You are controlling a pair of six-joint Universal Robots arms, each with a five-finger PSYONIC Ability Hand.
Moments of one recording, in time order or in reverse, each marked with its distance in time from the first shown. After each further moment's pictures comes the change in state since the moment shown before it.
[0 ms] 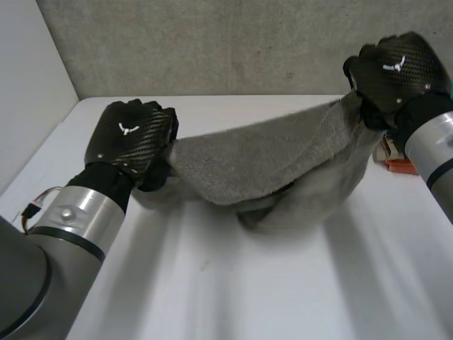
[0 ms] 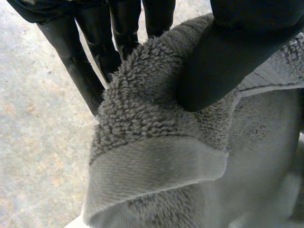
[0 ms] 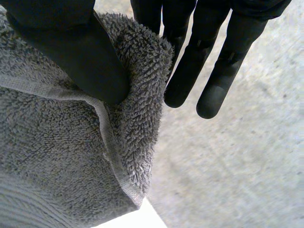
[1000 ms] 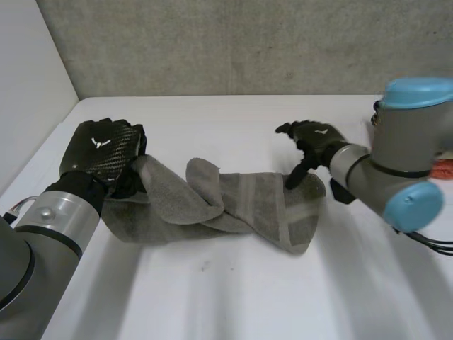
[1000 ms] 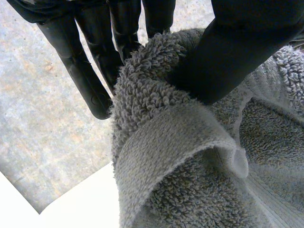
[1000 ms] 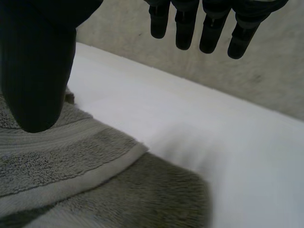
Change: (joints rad) left arm 0.137 0.014 -0.067 -0.047 0.019 0.011; right arm 0.041 0.689 -0.522 0.286 -0.093 0.502; left_hand 0.000 0.004 0.005 0.004 0.000; right_hand -0.837 -0.910 -0.934 -0.945 -0.911
